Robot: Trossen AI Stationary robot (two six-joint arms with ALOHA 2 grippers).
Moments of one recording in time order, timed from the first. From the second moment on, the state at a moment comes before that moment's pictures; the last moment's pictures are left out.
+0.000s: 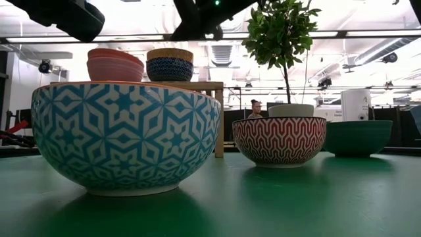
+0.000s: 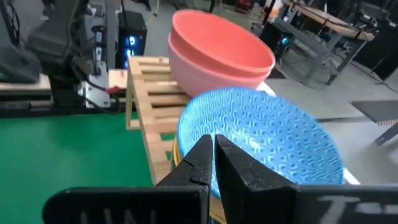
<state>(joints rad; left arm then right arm) -0.50 0.83 0.58 -0.23 -0.37 -0.09 -0.09 1.82 1.55 0.00 0.31 -0.16</state>
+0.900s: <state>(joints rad) -0.50 0.83 0.57 -0.23 -0.38 -0.09 -0.11 1.95 1.55 0.05 0.39 -0.16</state>
